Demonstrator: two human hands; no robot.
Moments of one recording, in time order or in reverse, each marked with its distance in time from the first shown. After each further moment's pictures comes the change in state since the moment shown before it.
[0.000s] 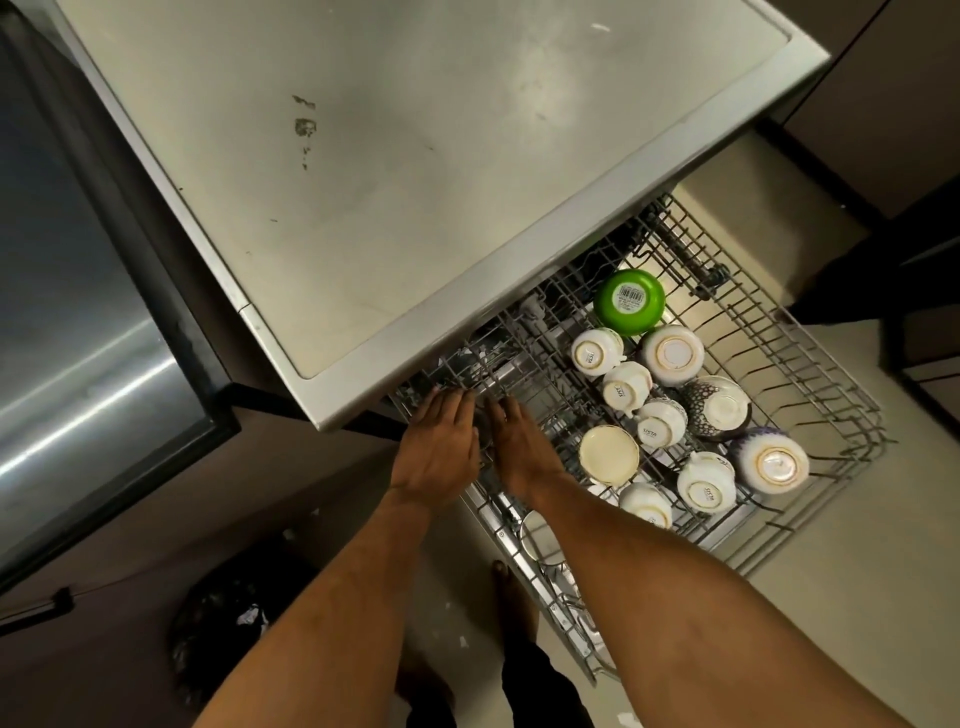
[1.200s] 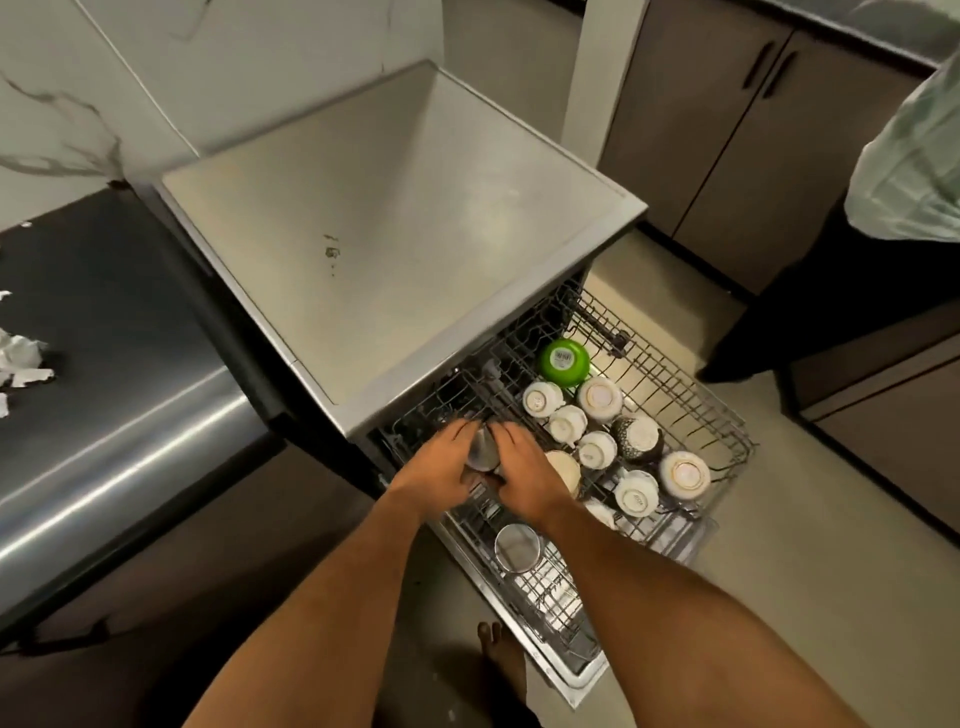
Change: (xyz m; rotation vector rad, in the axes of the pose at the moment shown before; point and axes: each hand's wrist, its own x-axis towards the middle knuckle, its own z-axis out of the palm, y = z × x) left_hand -0.039 0.029 -0.101 -0.385 -0.058 0.195; right_hand -0.100 -0.028 -0.096 0.106 0.294 -0.079
